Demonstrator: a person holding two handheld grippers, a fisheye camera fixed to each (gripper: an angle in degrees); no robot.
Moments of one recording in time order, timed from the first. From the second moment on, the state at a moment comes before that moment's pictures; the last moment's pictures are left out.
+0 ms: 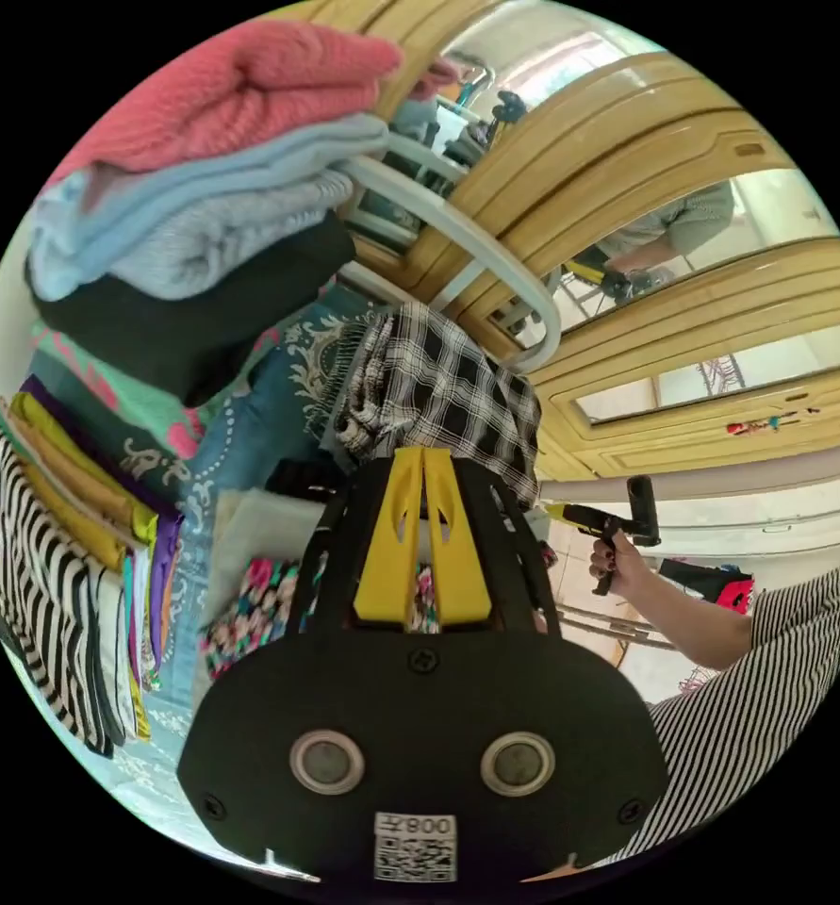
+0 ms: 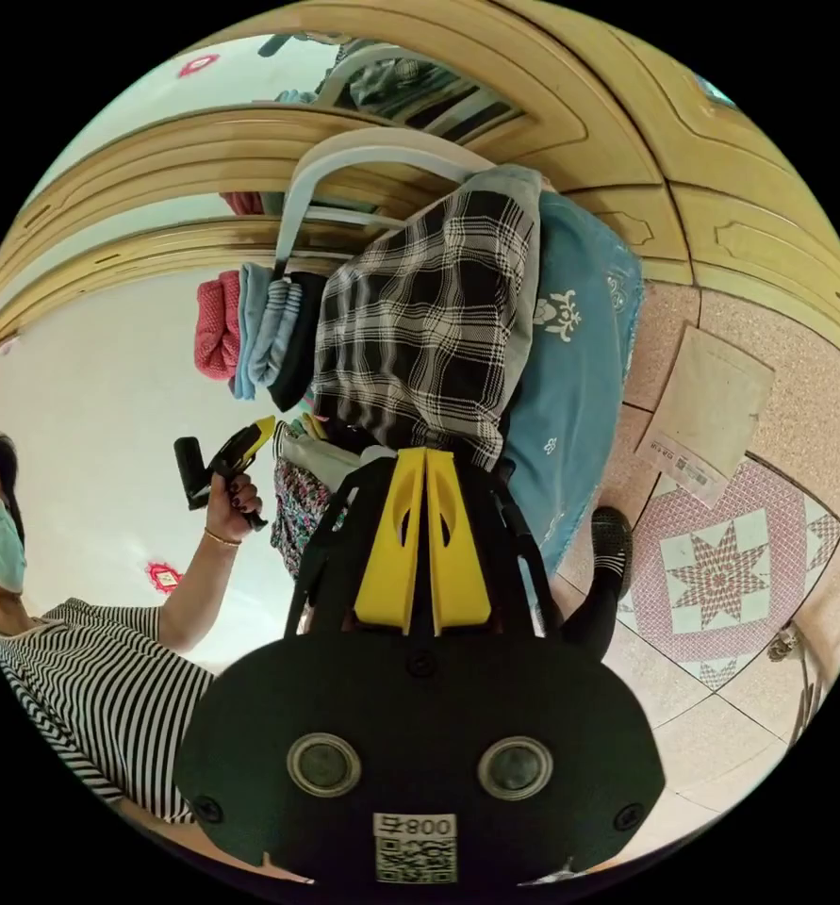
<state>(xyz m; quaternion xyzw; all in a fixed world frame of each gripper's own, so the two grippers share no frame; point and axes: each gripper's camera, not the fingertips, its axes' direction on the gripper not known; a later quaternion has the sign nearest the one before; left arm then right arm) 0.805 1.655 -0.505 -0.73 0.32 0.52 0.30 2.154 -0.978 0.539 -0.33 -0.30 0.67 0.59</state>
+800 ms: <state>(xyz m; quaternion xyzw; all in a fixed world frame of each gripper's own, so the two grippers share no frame) 0.710 1.333 -0.399 -0.73 0.26 0.39 0.49 1.914 -1.144 0.633 -0.34 -0.56 0.47 0.60</state>
